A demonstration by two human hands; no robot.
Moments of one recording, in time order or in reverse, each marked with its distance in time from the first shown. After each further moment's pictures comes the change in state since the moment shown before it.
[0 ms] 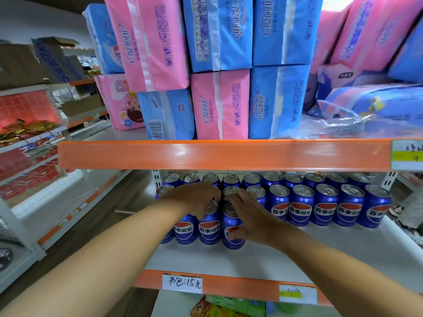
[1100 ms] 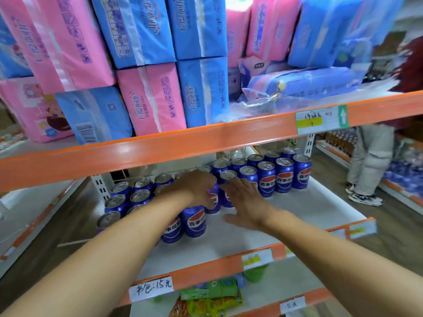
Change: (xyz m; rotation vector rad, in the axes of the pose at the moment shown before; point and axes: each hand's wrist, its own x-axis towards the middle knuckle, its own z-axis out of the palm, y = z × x) left_hand 0.030 0.099 -0.011 -0.001 0.089 0.186; right_hand -0.081 0.010 -0.033 -0.263 0.088 0.371
